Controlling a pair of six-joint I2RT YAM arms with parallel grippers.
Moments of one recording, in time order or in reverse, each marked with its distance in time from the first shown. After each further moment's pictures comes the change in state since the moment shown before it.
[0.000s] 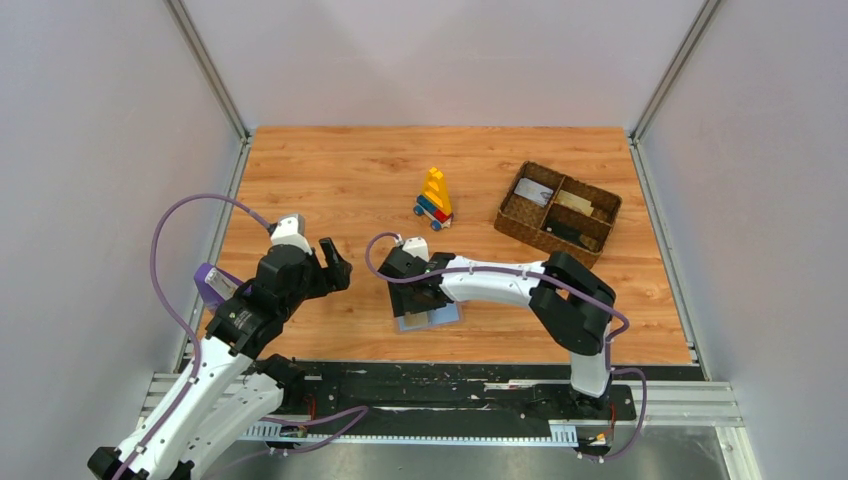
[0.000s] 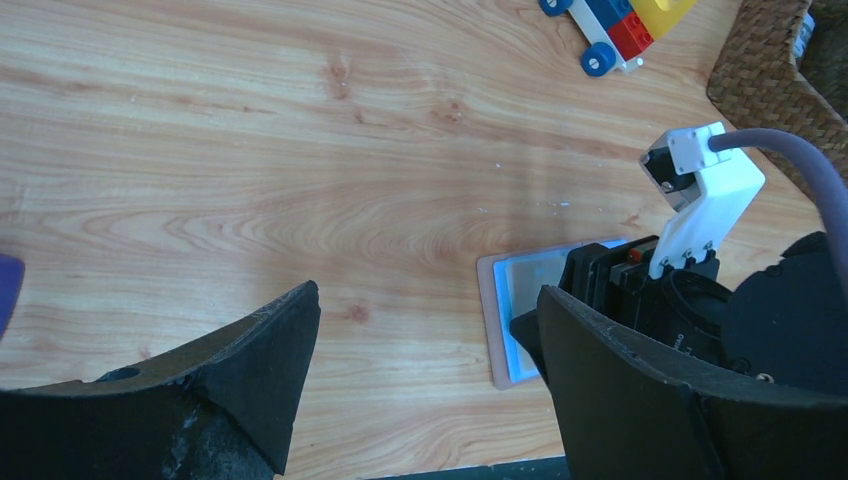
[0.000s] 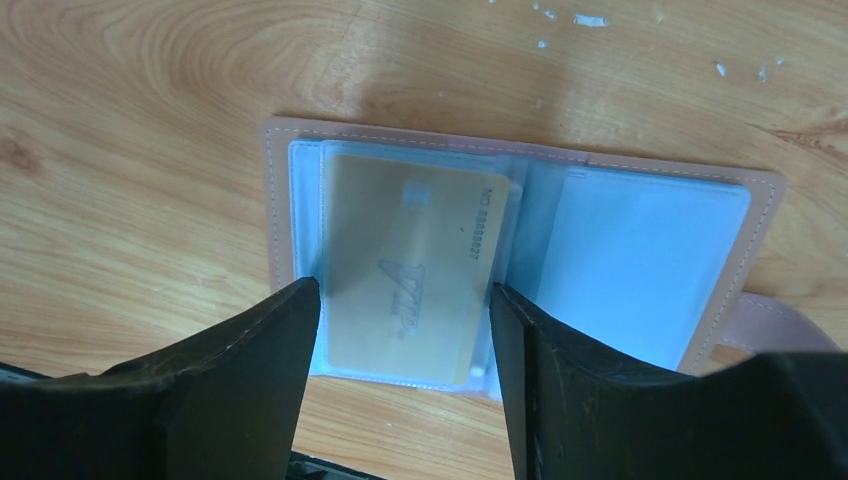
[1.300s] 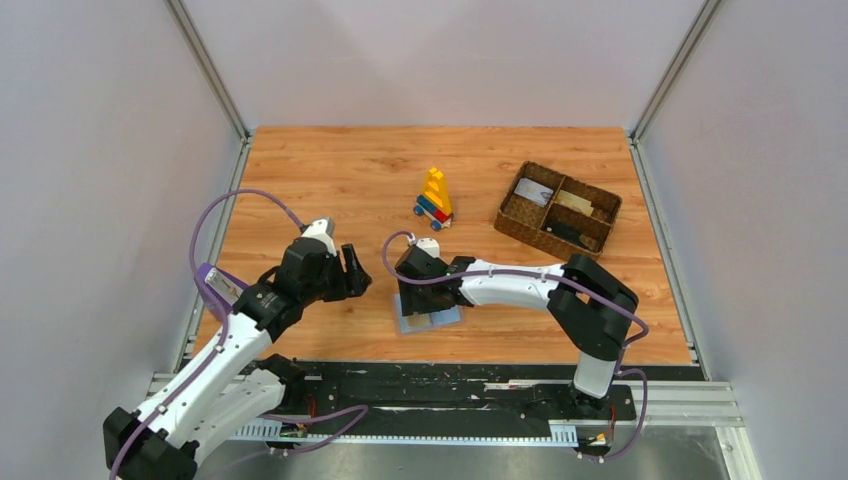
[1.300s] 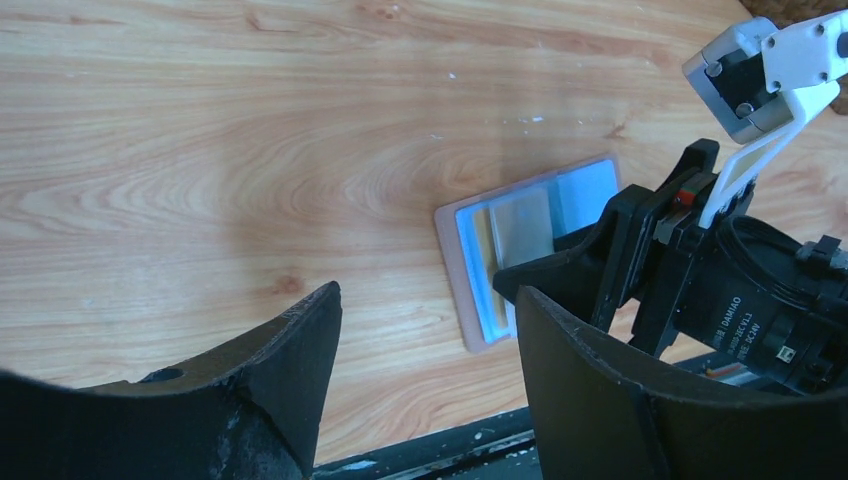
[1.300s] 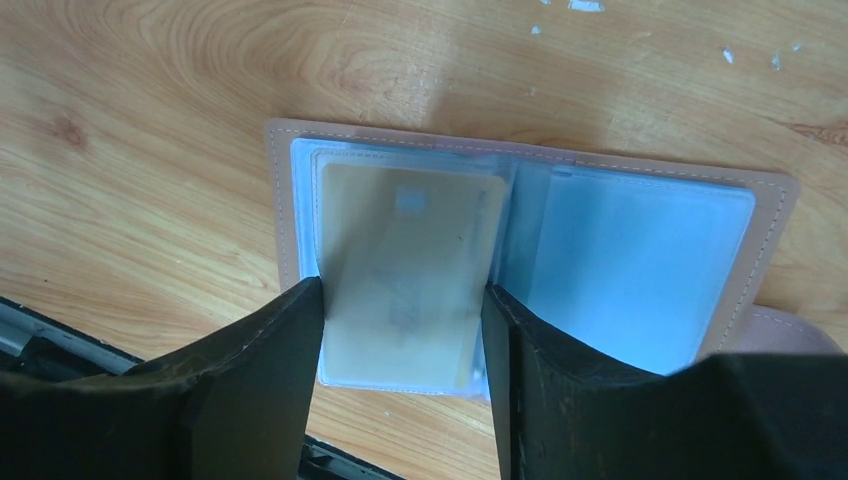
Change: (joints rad) left arm 0.000 0.144 -0.064 0.093 0.195 -0.012; right arm -0.033 -0.088 -0.150 0.154 -0.076 0.000
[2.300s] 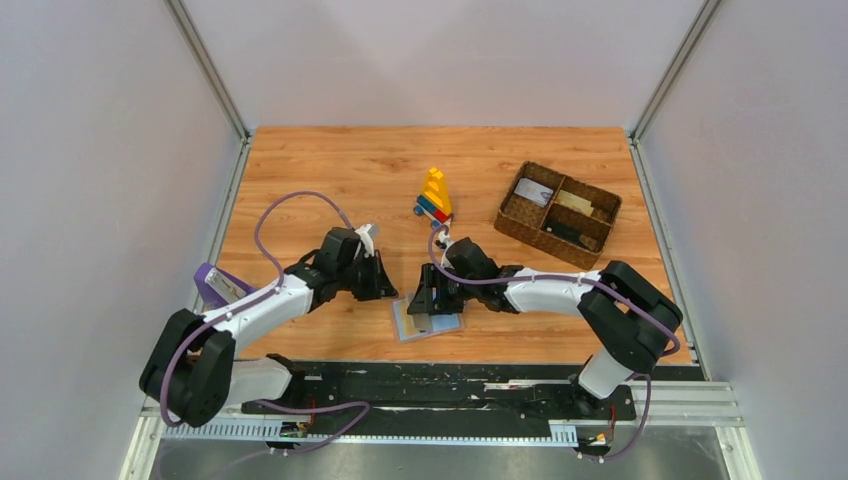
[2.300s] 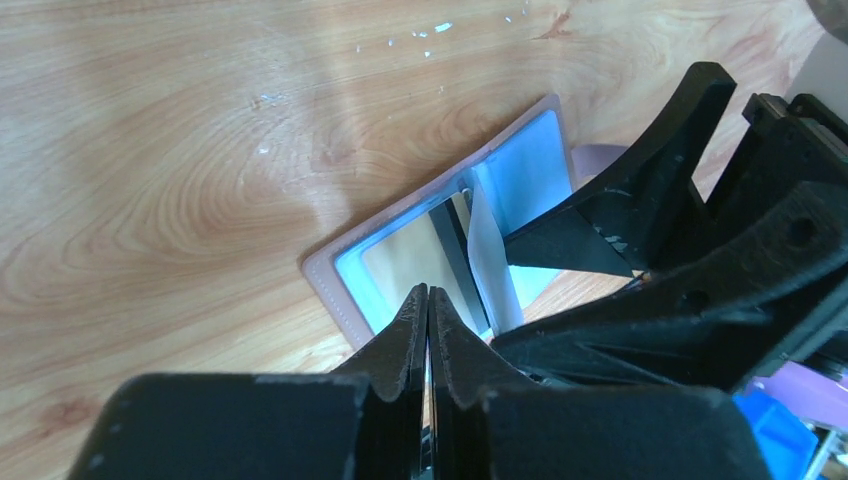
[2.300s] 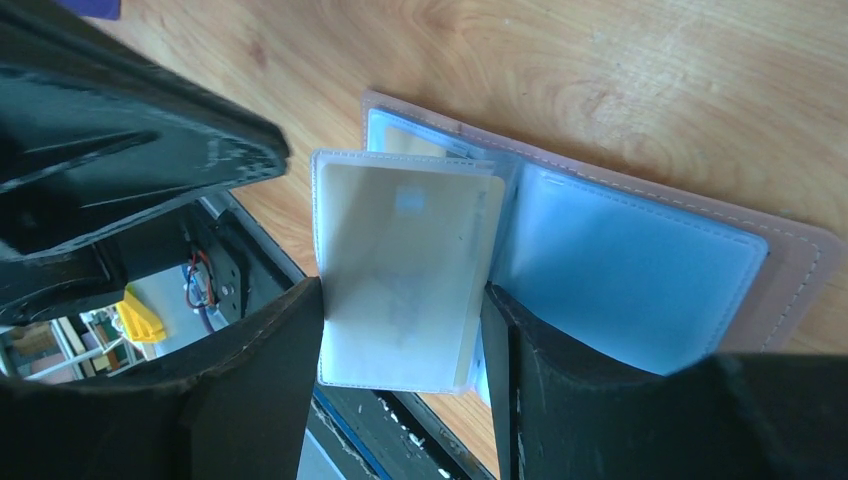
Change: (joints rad) left arm 0.000 0.446 -0.052 0.366 0.396 -0.027; right arm -0.192 -0.195 -0.381 0.486 -0.475 0.036
